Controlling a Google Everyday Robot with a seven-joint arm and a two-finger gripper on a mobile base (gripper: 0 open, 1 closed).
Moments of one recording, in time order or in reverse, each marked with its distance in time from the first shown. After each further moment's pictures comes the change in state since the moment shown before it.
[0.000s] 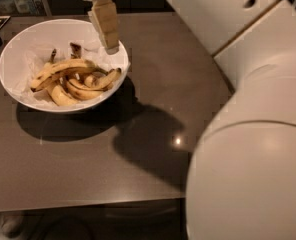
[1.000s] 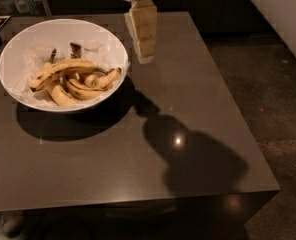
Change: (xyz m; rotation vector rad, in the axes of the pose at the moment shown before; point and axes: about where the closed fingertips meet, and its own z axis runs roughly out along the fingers) arm 0.032 0.074 -0.053 0.027 0.043 0.155
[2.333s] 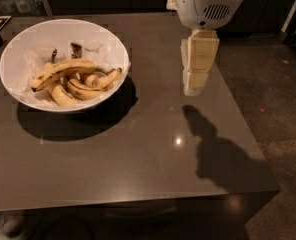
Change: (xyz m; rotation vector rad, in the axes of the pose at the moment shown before) arm 0.064 0.099 -0.027 -0.023 0.035 0.302
